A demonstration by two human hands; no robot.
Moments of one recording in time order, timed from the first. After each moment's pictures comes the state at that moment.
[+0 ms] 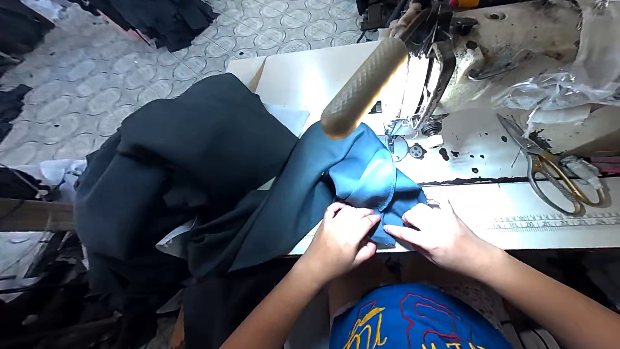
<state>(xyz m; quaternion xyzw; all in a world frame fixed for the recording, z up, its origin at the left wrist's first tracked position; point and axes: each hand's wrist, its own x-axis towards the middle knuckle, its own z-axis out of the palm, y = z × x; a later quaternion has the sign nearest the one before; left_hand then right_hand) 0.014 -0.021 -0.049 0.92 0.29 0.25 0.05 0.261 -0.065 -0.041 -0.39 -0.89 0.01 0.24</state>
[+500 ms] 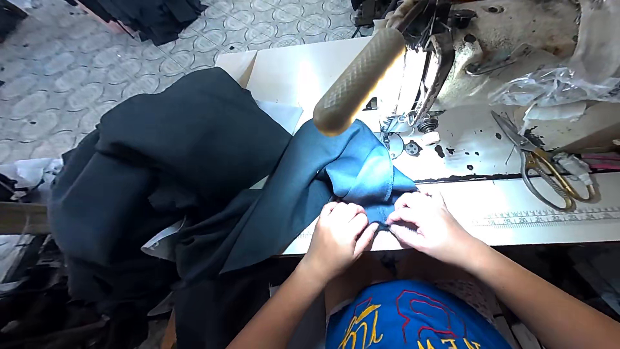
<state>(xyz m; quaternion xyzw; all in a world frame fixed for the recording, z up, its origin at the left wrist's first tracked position) 0.026 -0.023 -0.050 0.89 0.34 0.29 0.06 0.249 -0.059 -0.034 -0.51 -0.79 0.20 0.27</state>
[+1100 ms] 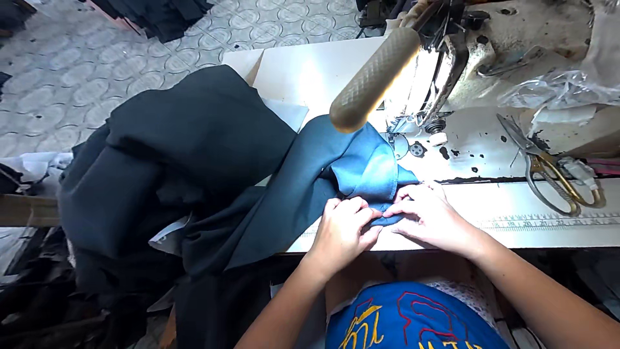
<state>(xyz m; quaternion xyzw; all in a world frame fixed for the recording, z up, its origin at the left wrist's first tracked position) 0.028 -0.018 -0.046 0.88 0.37 0.27 0.13 0.257 -0.042 -0.040 -0.48 -0.80 0.23 0.27</state>
